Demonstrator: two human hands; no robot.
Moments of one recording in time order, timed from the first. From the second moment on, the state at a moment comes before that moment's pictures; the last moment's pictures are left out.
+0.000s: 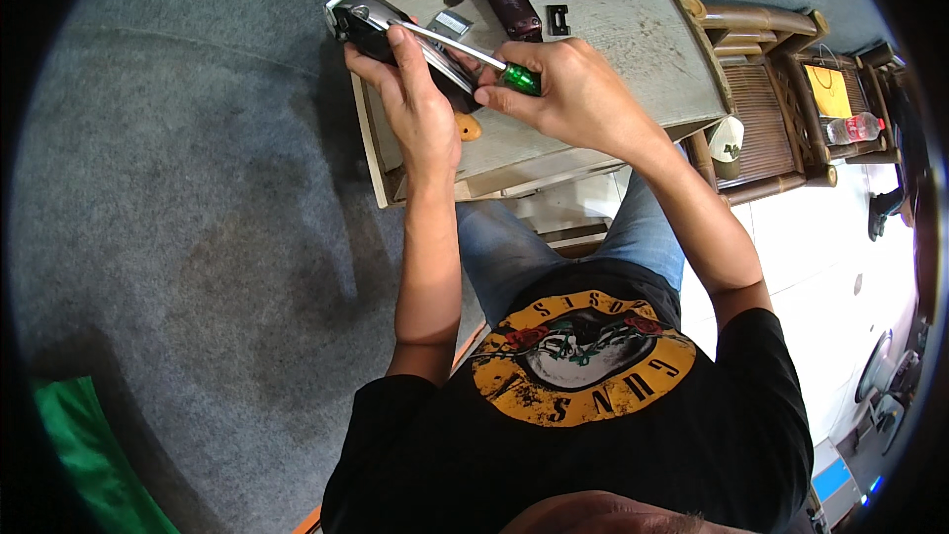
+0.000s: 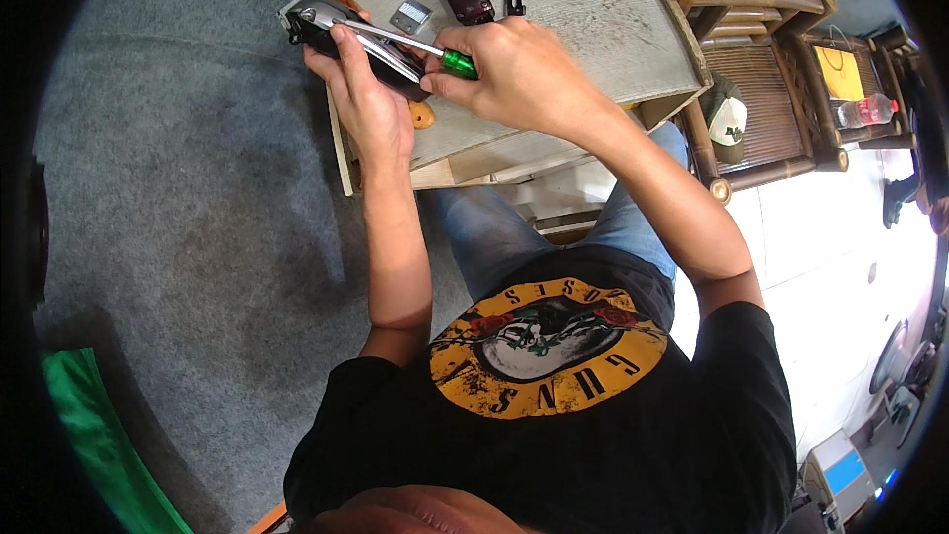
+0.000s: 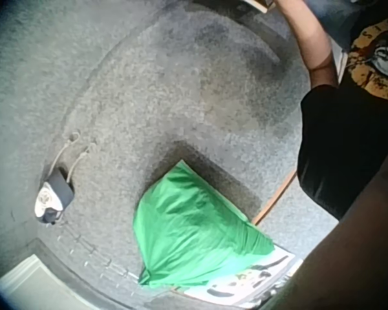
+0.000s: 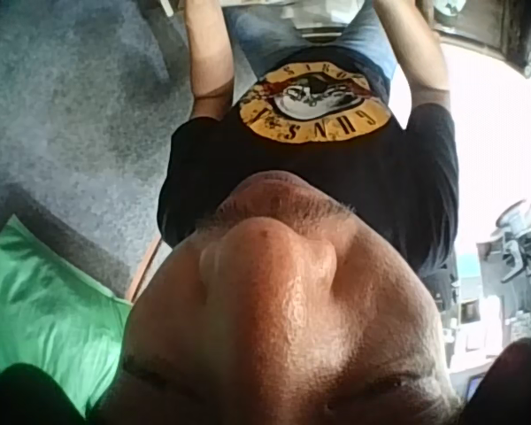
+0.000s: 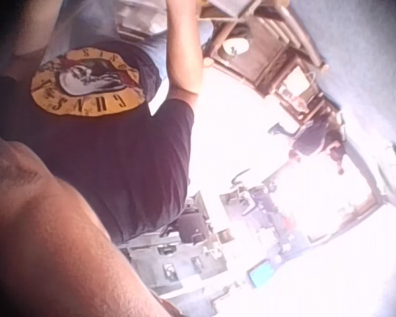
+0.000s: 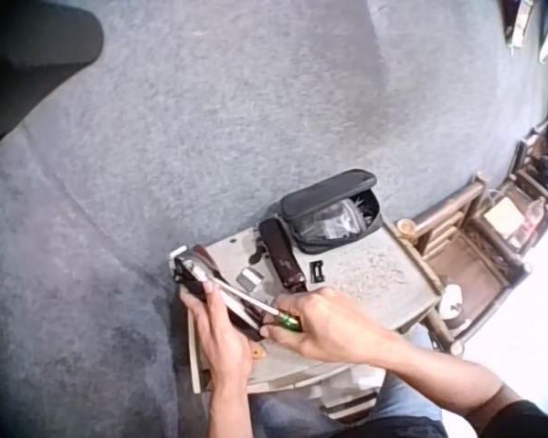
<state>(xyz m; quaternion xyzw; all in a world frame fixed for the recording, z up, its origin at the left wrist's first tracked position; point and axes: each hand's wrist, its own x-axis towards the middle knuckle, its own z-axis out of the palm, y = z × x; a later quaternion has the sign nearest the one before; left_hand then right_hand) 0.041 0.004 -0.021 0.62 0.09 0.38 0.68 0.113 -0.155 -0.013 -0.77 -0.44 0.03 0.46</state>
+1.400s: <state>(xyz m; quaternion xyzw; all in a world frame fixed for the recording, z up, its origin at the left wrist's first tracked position) 0.038 -0.002 -0.023 0.68 0.11 0.41 0.60 0.103 -0.145 -0.018 -0.81 -0.40 -0.02 0.44</state>
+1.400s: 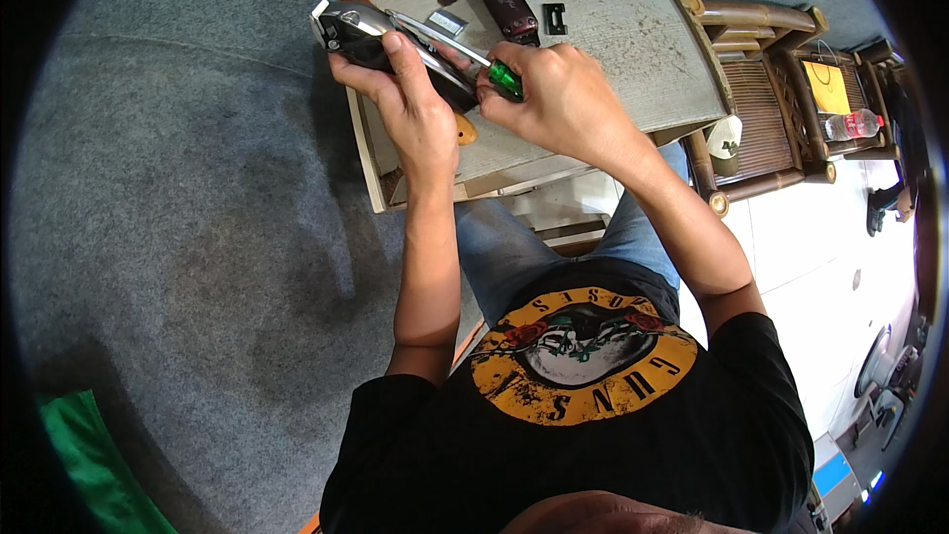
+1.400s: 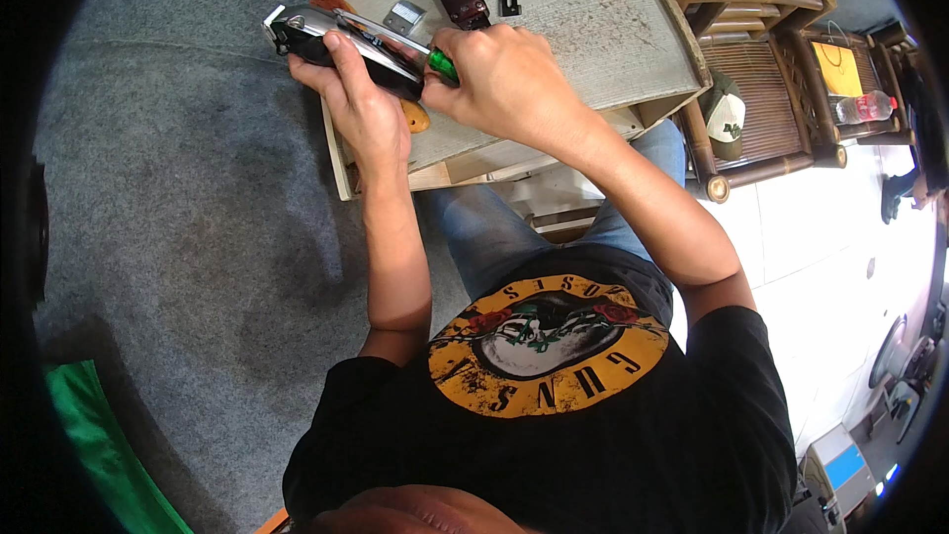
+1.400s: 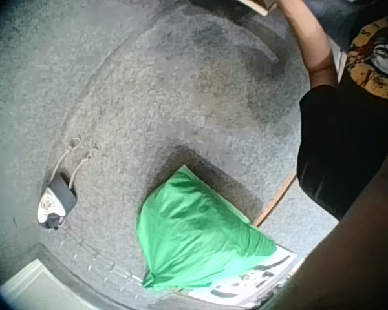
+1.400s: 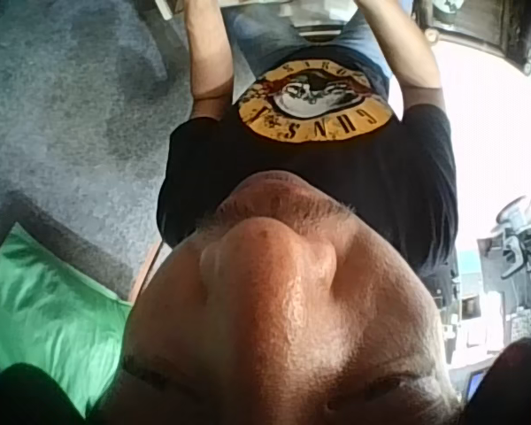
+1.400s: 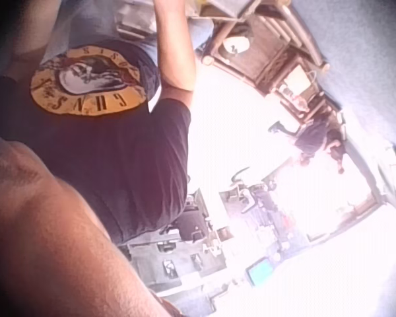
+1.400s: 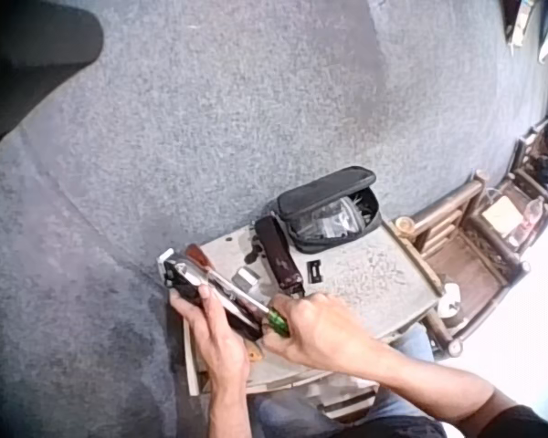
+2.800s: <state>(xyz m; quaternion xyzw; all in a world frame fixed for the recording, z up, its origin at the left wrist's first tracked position) 0.043 0.000 -0.024 0.65 0.01 0.45 0.61 0.107 -0.145 -0.009 -0.81 -0.34 0.08 0.48</state>
